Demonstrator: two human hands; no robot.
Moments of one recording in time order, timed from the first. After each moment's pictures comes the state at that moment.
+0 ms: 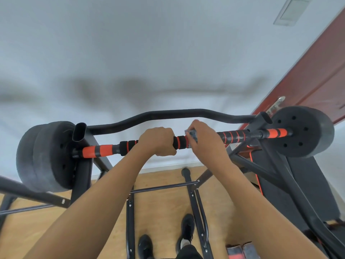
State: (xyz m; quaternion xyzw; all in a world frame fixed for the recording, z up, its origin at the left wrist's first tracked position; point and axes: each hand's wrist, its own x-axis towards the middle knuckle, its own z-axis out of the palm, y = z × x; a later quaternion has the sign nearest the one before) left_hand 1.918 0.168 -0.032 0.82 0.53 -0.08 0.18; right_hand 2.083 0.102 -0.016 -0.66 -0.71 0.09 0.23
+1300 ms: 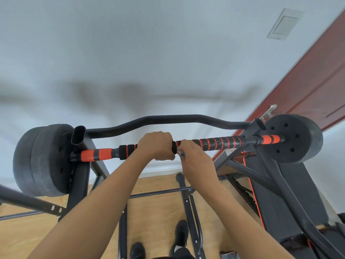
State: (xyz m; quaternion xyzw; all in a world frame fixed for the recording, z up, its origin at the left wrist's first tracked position) left_hand 1.918 0.168 -0.032 0.82 0.54 -0.07 0.18; right_hand 2.056 0.070 -0.040 -0.66 -0.73 0.06 0.18
